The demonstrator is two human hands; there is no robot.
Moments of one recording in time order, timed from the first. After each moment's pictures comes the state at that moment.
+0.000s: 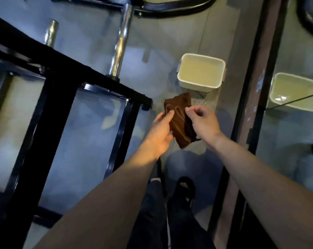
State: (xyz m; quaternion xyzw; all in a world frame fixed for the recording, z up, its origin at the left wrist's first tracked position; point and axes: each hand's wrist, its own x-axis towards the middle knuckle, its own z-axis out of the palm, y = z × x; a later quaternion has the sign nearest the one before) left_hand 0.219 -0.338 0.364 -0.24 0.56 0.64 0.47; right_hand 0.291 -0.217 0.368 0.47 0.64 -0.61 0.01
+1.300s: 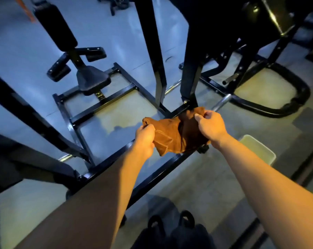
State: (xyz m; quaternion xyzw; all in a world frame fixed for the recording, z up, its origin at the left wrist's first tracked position) left_hand 0.277 -0.678 0.687 -0.35 0.61 0.69 0.13; right_hand 0.259 -0.466 0.706 0.18 0.81 -0.56 0.05
